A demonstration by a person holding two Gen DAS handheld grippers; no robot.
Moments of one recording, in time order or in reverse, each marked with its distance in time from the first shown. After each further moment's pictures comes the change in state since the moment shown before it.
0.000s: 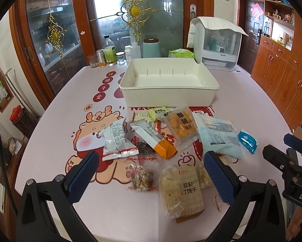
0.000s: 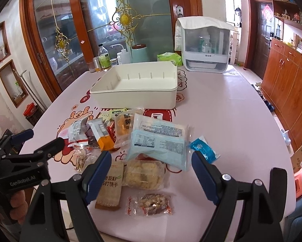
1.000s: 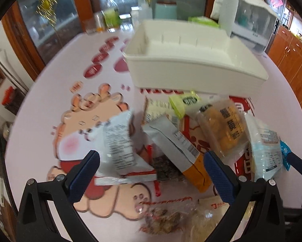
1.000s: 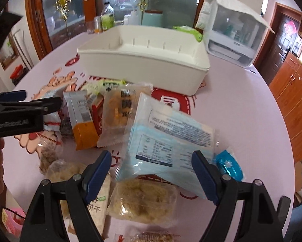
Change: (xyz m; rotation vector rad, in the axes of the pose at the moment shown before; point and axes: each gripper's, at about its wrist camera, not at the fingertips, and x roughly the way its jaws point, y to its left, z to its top) left arm 0.167 0.037 0.032 -0.053 0.247 0.006; right arm 0.136 0.044 0.007 -0.189 0.189 -0.083
